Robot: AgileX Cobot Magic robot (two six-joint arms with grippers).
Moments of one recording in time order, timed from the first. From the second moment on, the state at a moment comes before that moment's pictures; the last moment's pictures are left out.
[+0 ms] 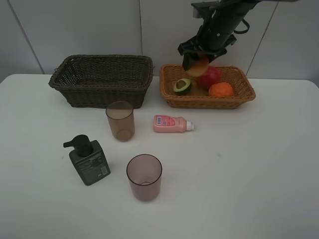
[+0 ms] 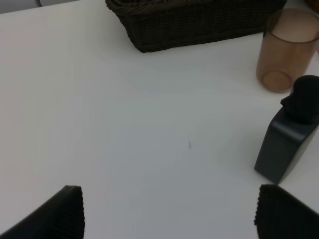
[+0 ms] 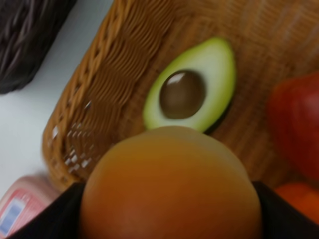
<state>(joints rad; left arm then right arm) -0.12 -0.01 -0.42 -0.08 1.07 0.08 0.34 2.10 -1.83 0.07 0.92 -0.24</state>
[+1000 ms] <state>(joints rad) -0.12 -0.01 -0.42 -0.08 1.07 0.08 0.33 2.19 -1.83 0.08 0.80 -0.30</state>
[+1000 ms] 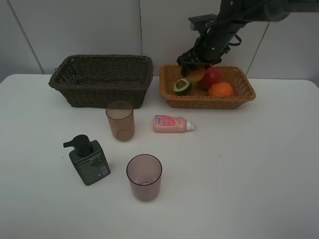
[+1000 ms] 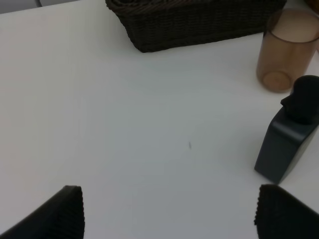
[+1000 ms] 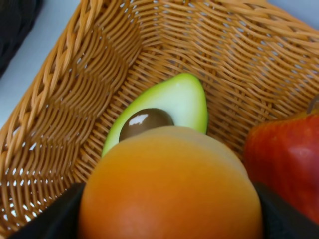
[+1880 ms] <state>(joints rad) -0.12 -0.01 -0.42 -0.08 1.07 0.08 0.33 2.19 -1.83 0.07 0.83 -0.30</state>
